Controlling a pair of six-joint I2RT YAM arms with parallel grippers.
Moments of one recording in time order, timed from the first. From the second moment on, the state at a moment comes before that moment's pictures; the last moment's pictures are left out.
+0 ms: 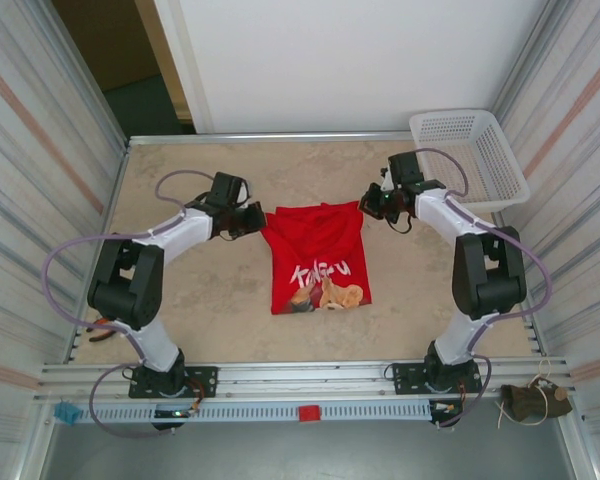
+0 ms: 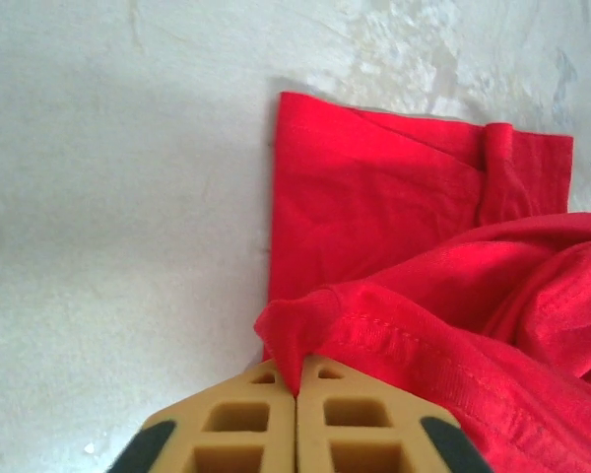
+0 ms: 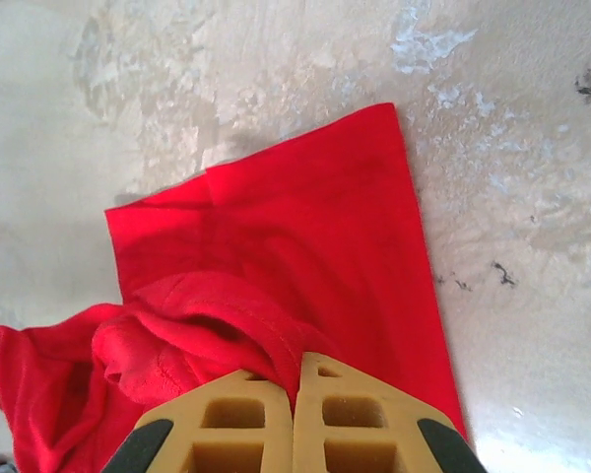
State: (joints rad) left arm -0.35 1.73 1.10 -0.28 0.28 -0.56; right arm 0.22 1.76 1.23 -0.44 -0.37 0.63
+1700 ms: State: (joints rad) left arm -0.53 1.95 1.41 -0.42 0.24 -0.34; right arm 0.38 2.02 1.51 -0.71 -0.06 0.36
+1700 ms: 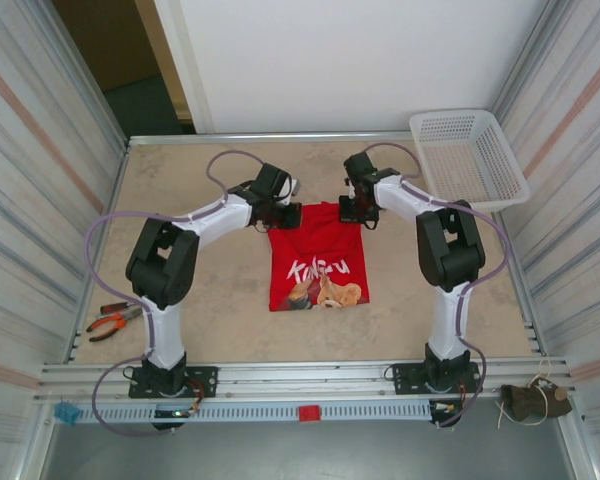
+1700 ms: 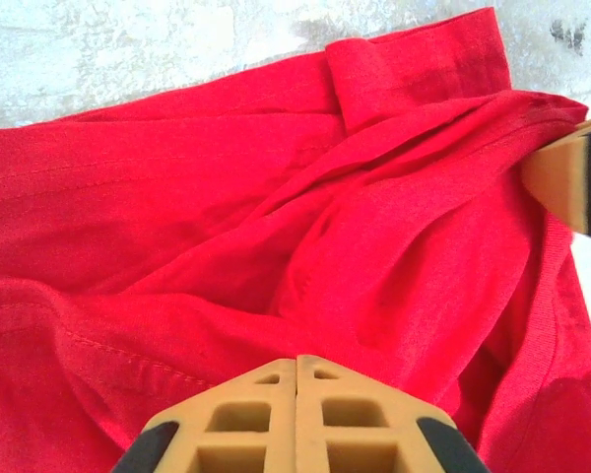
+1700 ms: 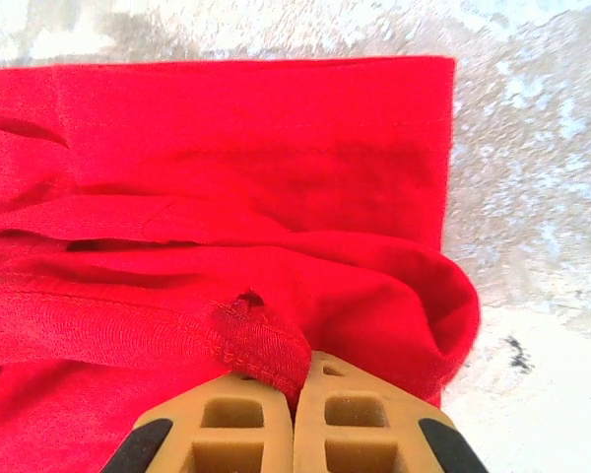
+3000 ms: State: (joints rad) left arm -0.33 2.14 1.55 -0.25 0.23 -0.53; right arm 0.23 2.13 1.61 -0.47 -0.29 0.65
